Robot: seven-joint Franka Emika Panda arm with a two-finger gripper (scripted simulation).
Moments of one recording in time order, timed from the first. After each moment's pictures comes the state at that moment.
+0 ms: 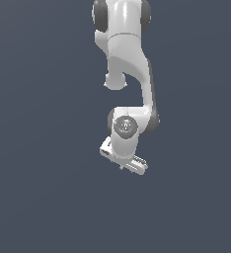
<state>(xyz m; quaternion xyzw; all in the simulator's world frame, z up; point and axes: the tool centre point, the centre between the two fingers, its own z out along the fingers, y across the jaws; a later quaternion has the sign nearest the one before) 0.076 0.029 0.038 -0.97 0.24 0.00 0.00</state>
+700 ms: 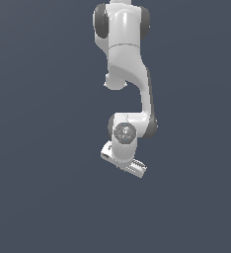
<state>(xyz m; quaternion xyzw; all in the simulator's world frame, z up) 0.077 0.029 0.010 -0.97 0.24 0.00 0.00</state>
